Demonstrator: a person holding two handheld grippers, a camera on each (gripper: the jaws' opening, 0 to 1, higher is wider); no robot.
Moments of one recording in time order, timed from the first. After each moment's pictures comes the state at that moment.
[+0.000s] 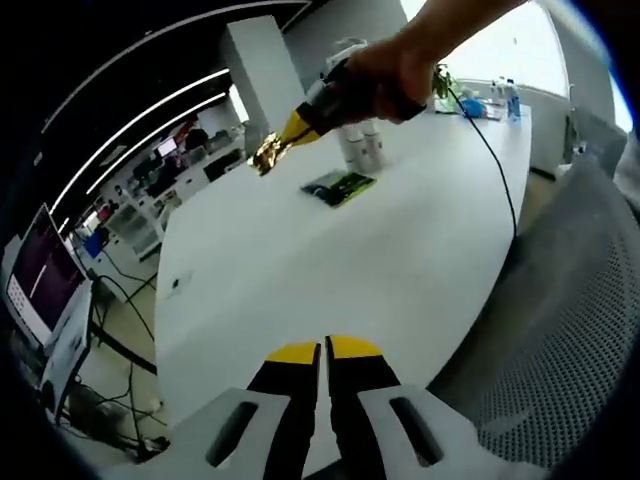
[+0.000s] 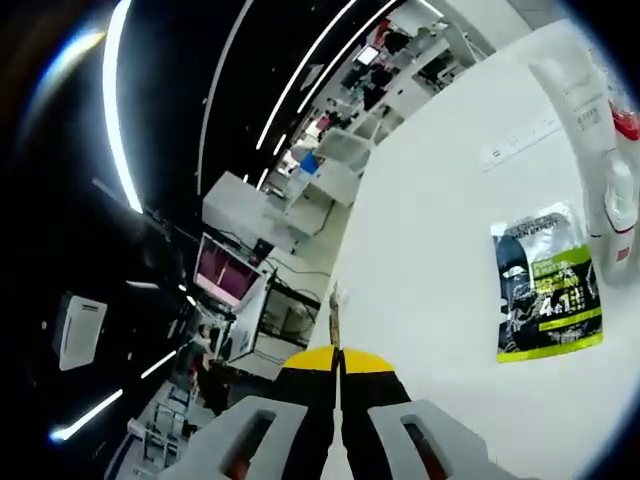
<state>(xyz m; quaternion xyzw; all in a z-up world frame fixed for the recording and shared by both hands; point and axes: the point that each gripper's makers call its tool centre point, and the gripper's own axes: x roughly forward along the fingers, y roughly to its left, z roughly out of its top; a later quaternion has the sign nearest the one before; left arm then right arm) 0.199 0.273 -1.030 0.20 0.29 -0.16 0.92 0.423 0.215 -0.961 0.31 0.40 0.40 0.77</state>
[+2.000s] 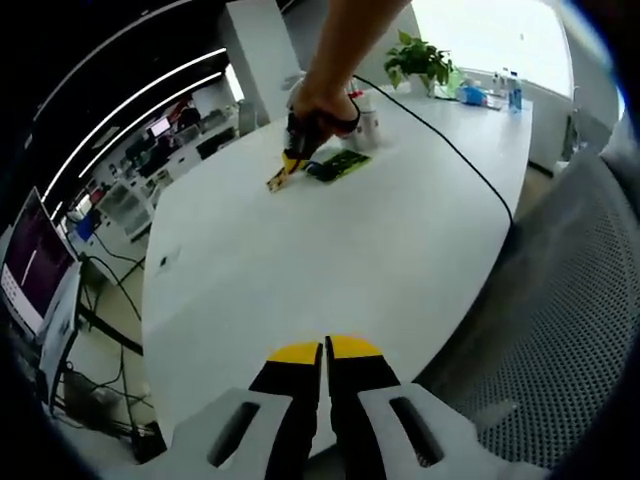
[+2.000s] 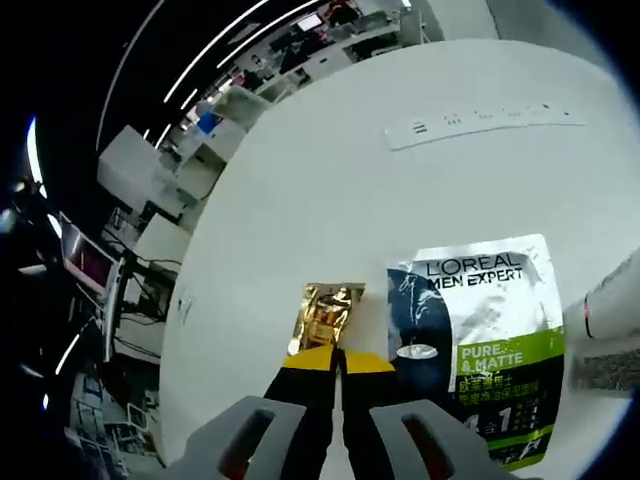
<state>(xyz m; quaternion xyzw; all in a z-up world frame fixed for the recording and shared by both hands) 0.192 0.275 -1.048 0.19 0.33 -0.16 0.91 0.523 0.194 -1.093 0.14 0.51 0.23 0.82</state>
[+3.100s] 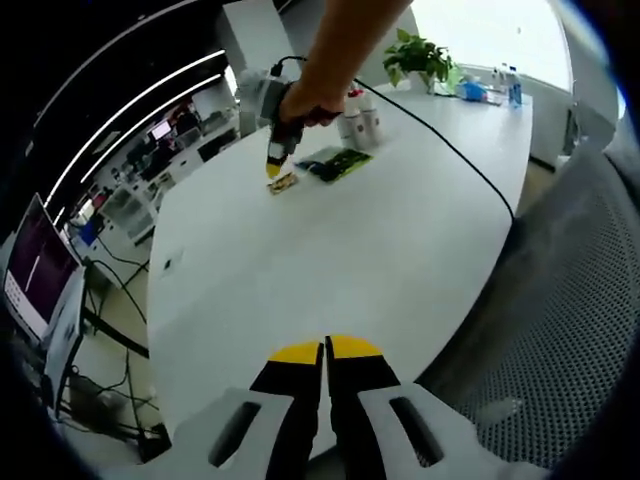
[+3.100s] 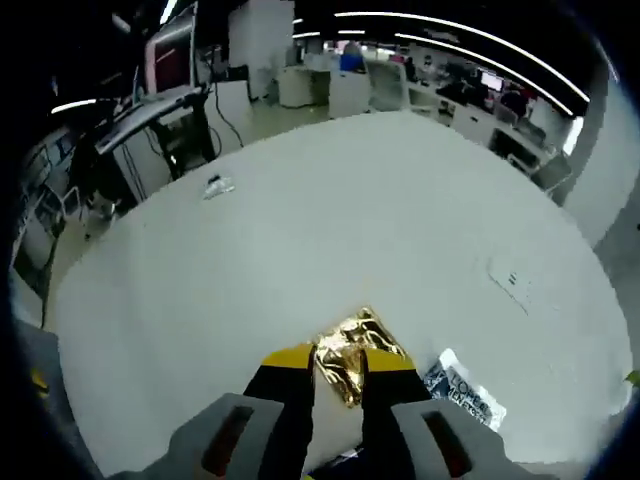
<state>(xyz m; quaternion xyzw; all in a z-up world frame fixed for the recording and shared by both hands) 0.192 0.276 -1.048 0.21 0.33 -0.16 0.91 0.524 0.233 -1.081 -0.31 0.37 0.42 0.77</state>
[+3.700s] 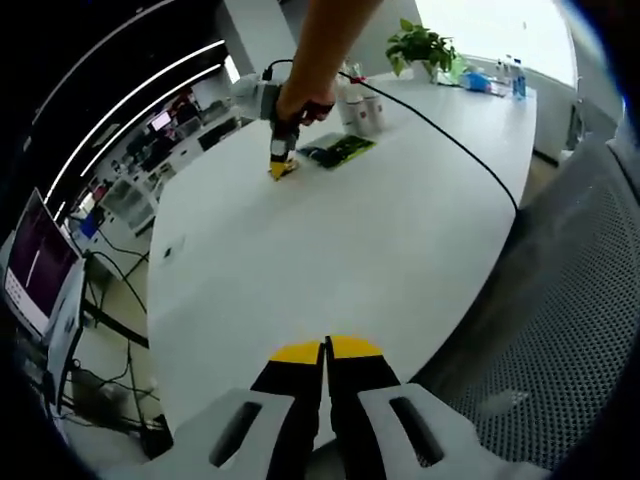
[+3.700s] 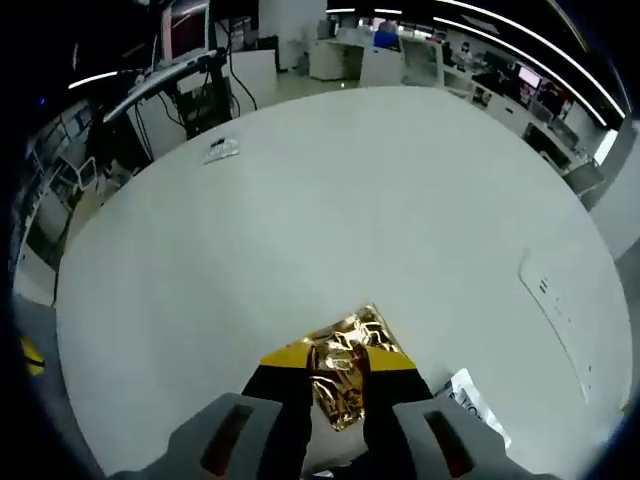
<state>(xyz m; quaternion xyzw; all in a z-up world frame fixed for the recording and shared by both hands) 0.189 0.284 -1.055 0.21 0.36 -0.15 0.90 0.534 0.228 -1.107 -0.29 0.42 0.43 0.75</state>
